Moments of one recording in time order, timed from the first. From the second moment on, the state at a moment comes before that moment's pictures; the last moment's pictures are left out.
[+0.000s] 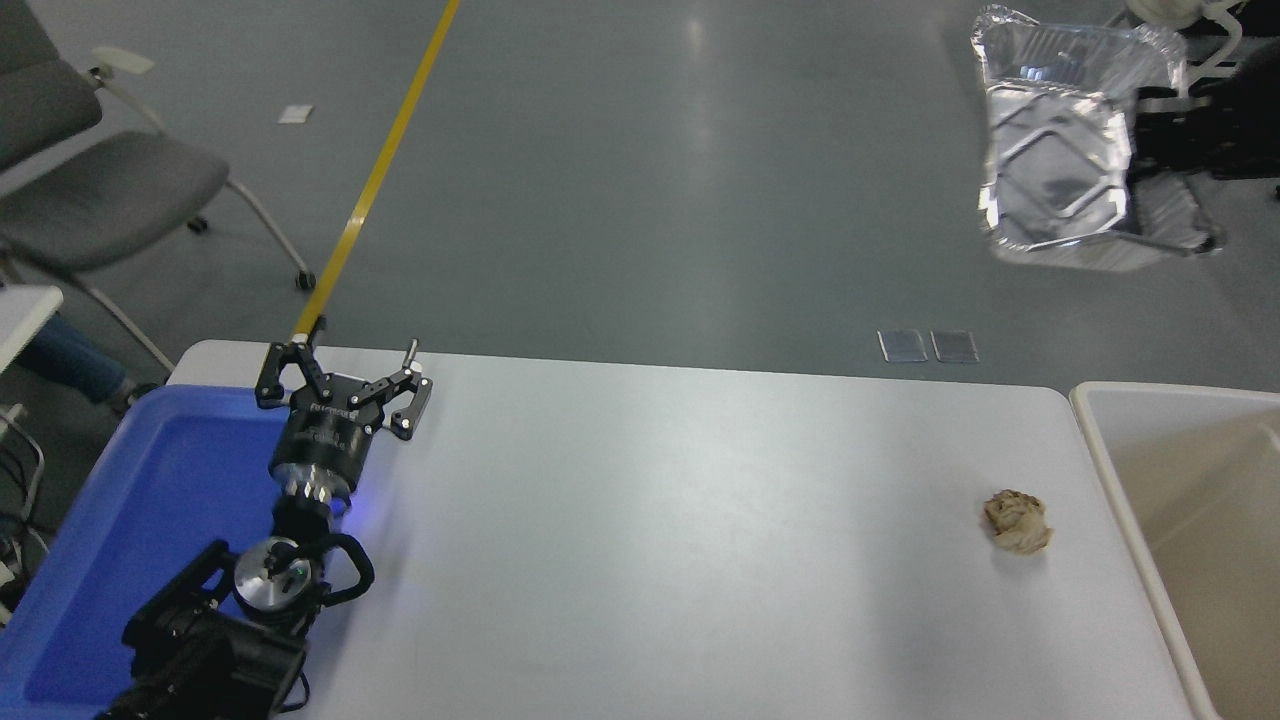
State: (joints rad) left arm -0.46 0.09 -1.19 -0.58 -0.22 -0.66 -0.14; right arm 2.19 -0.72 -1.40 1.02 -0.17 0.49 0.07
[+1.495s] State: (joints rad) left arm -0.46 0.09 -1.19 -0.58 -0.22 -0.66 -0.14; right arm 0.57 -0.36 0.17 -0.10 -0.05 -0.04 0.03
